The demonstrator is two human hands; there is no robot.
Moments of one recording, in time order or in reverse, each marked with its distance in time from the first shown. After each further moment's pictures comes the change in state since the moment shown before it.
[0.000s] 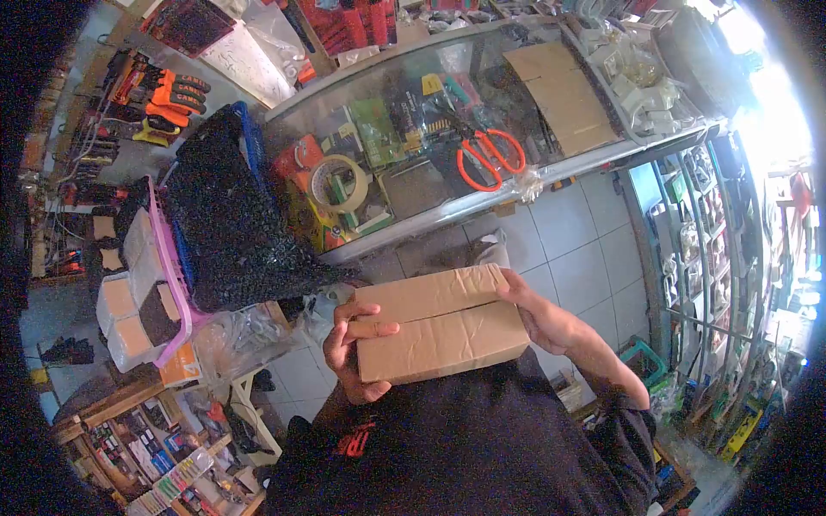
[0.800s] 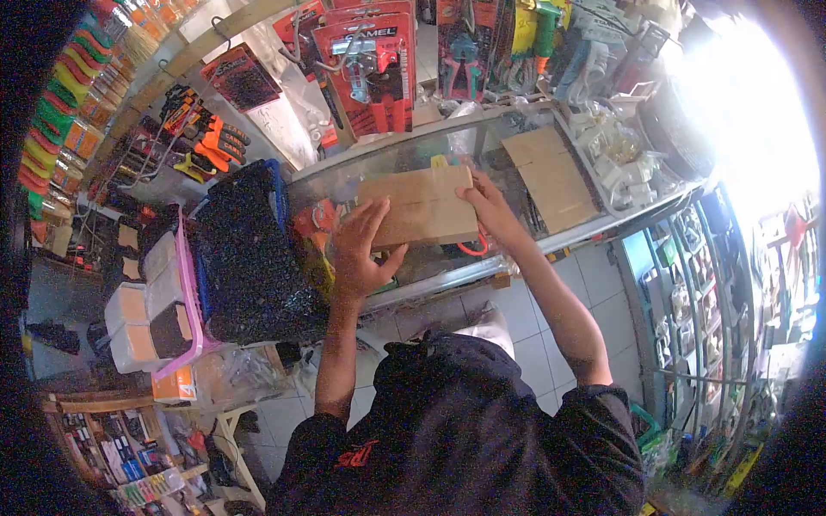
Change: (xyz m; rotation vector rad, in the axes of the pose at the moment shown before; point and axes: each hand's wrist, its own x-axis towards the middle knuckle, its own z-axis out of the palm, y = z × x) left_hand 0.169 -0.105 -0.011 0.869 -0.158 0.103; right_hand 0.178 -0.158 -0.028 -0.309 0.043 -0.760
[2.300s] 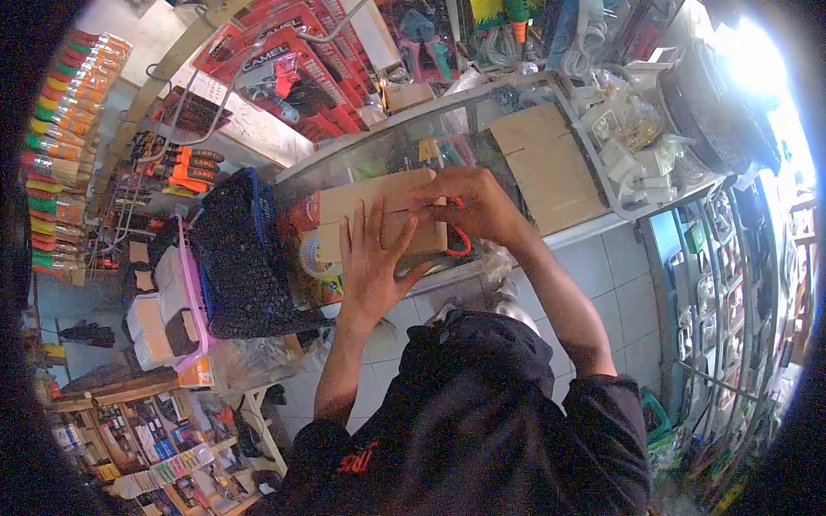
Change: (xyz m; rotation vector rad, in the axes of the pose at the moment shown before) left_hand 0.032 0.076 0.046 0.317 -0.316 -0.064; right_hand 0.009 -0.051 -0.046 -0.528 -0.295 -0.574
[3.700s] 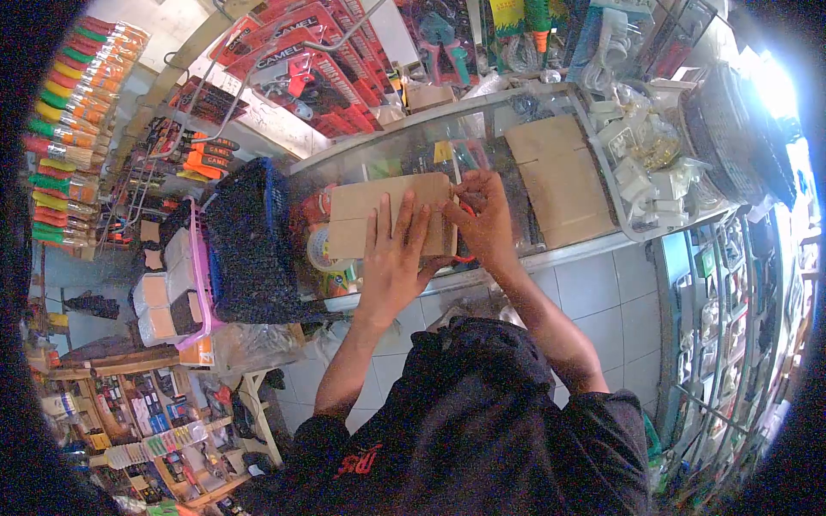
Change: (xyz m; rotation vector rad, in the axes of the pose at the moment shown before) left_hand 0.021 0.022 0.010 0.022 -0.023 -0.050; right_hand -0.026 0.037 0.051 0.487 0.527 0.416
